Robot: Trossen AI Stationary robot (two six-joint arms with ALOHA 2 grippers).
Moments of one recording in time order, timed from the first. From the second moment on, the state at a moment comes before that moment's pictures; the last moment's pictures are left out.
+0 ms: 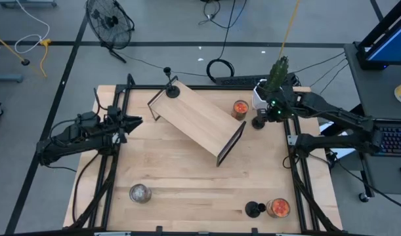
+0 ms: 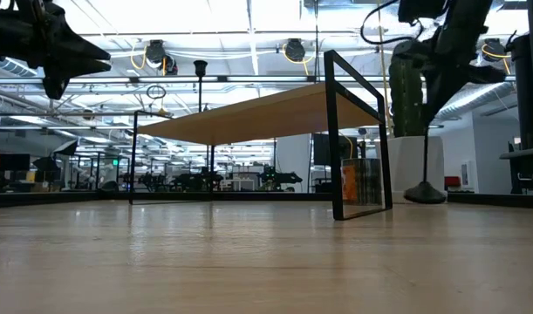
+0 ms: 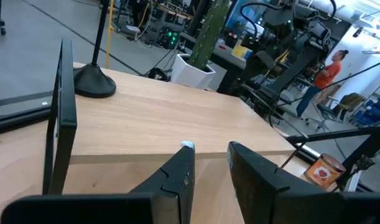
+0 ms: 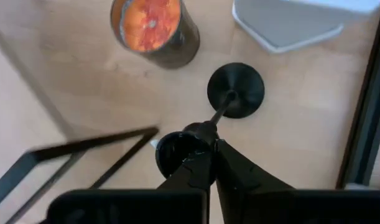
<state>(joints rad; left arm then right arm) 0.25 0.01 0.35 -0.44 -0.08 -0.45 -0.47 0.98 0.98 -1.16 0.07 0.93</state>
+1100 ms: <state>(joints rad) 0.25 0.01 0.35 -0.33 -0.08 -0.41 -0.47 0.94 1.50 -1.52 -0.09 0.85</state>
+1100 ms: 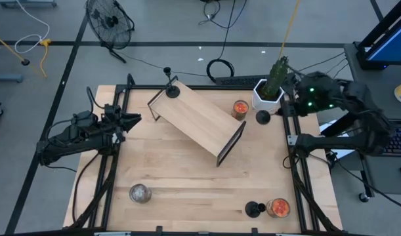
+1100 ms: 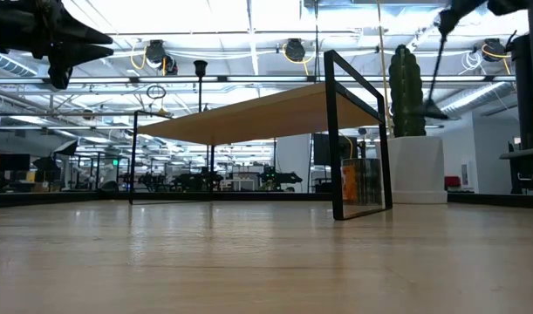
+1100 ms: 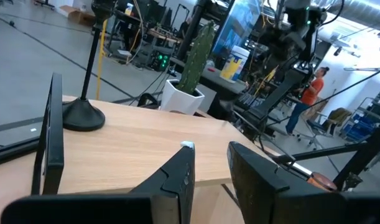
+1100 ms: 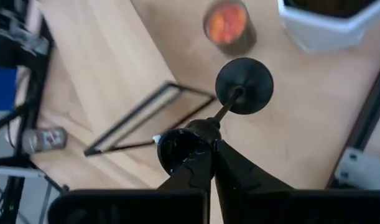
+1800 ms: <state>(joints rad) 0.25 0.05 0.35 -0.29 -0.07 -0.43 -0.45 1.21 1.53 -0.85 -0.48 0.67</state>
